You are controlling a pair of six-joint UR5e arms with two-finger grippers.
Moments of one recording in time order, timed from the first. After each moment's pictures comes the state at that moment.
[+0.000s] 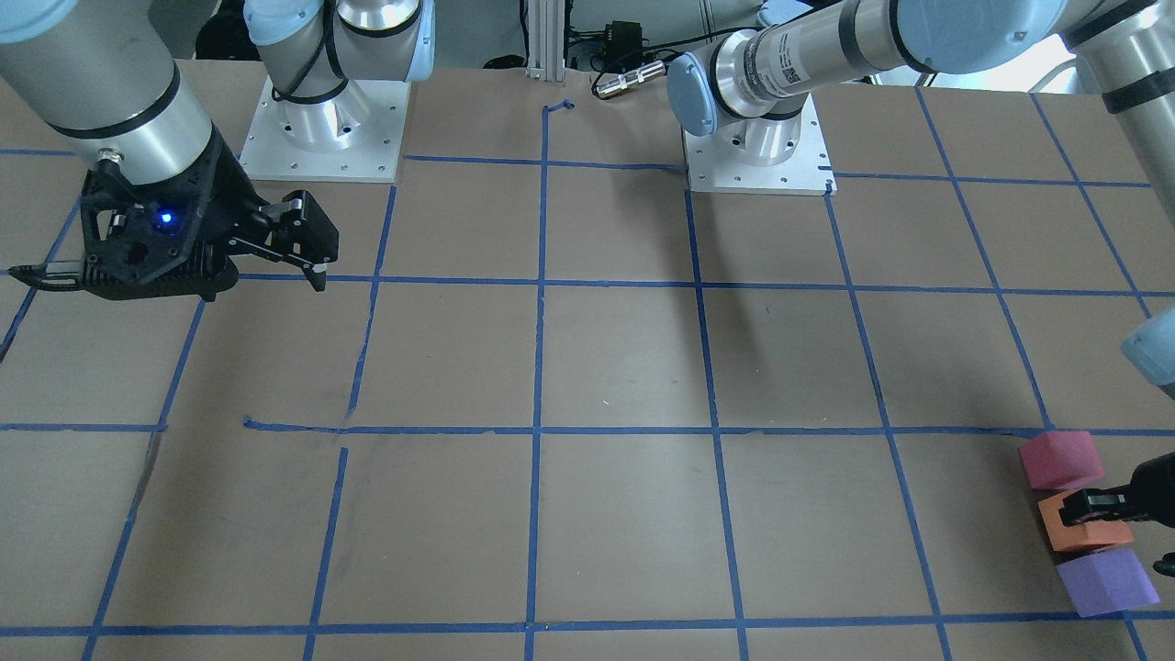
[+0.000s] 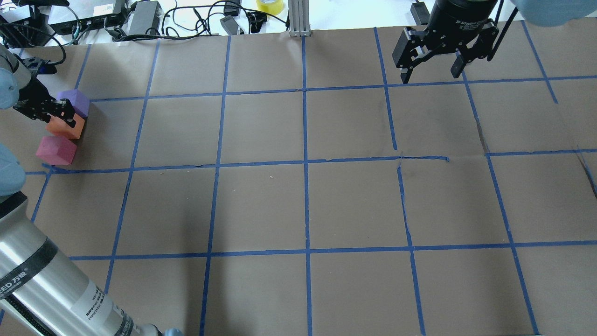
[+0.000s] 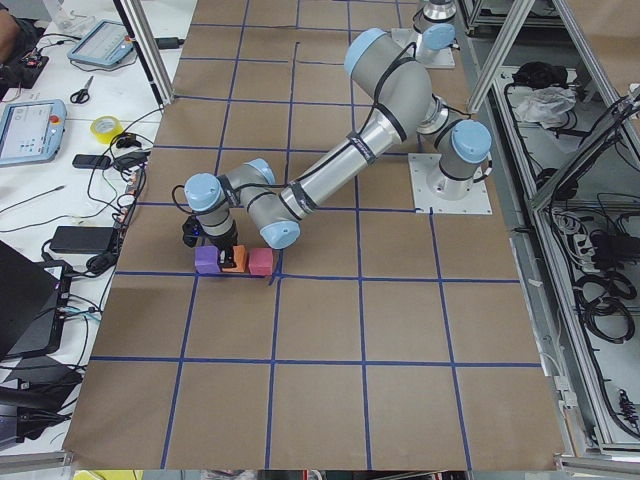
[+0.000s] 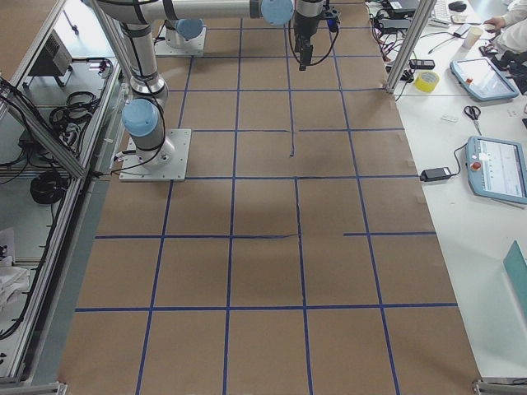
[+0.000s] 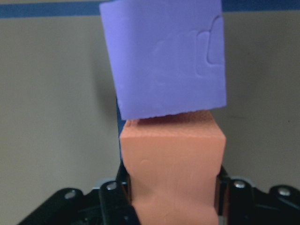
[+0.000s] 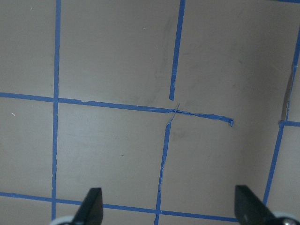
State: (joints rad) left arm -0.99 -2.31 -1.27 -1.13 1.64 0.58; right arm 1.57 -1.42 1.39 -1.52 -1.54 -0.11
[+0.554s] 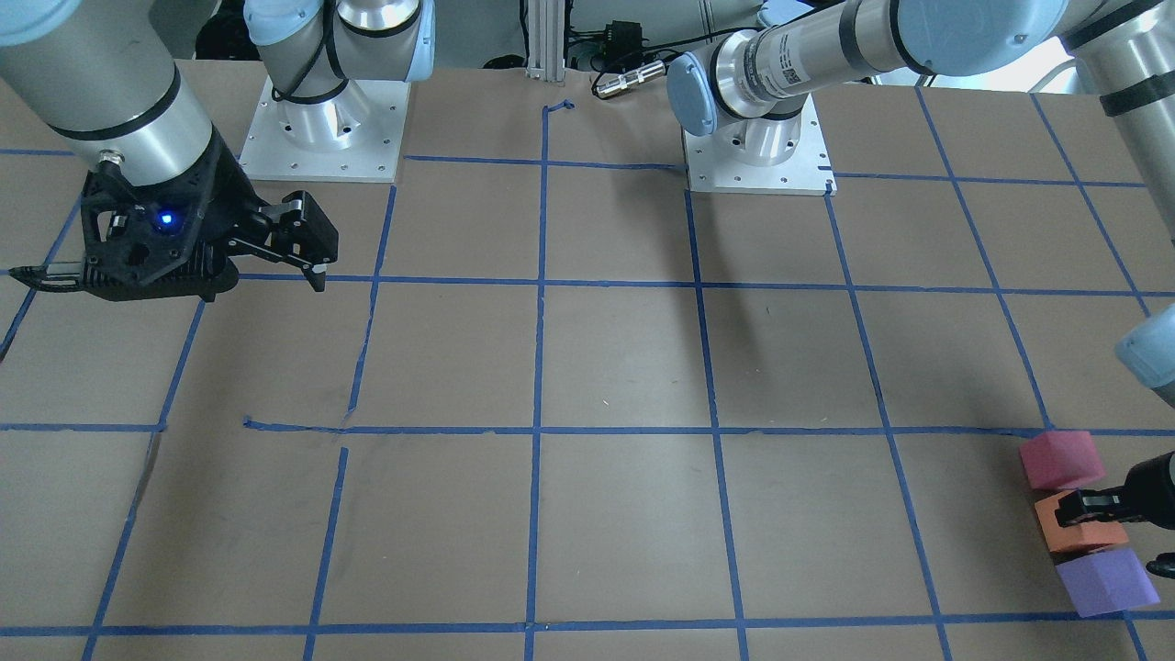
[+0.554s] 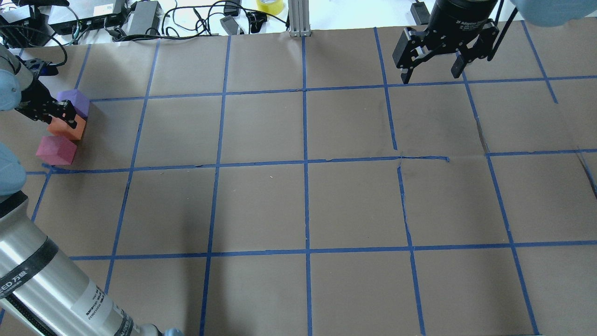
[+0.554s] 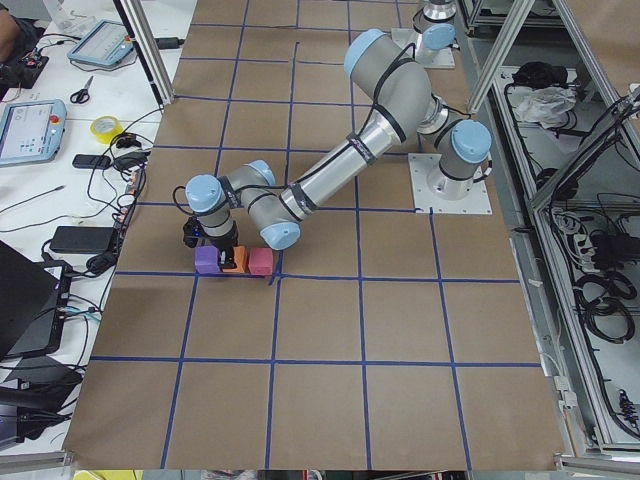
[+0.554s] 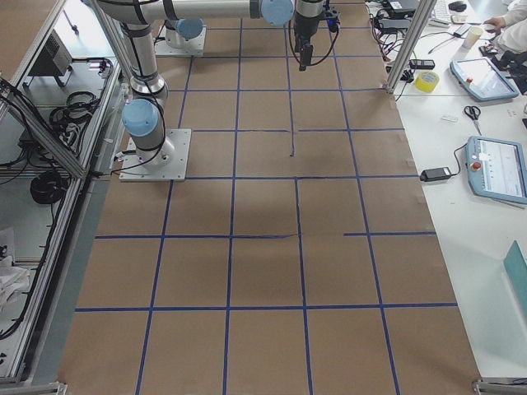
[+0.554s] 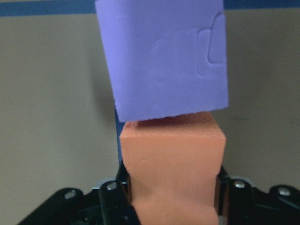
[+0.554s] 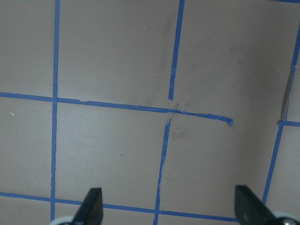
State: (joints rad) left arm -0.99 -2.32 -1.27 -1.12 1.64 0.58; right arm 1.57 -1.42 1.39 -1.52 -1.54 -0.11
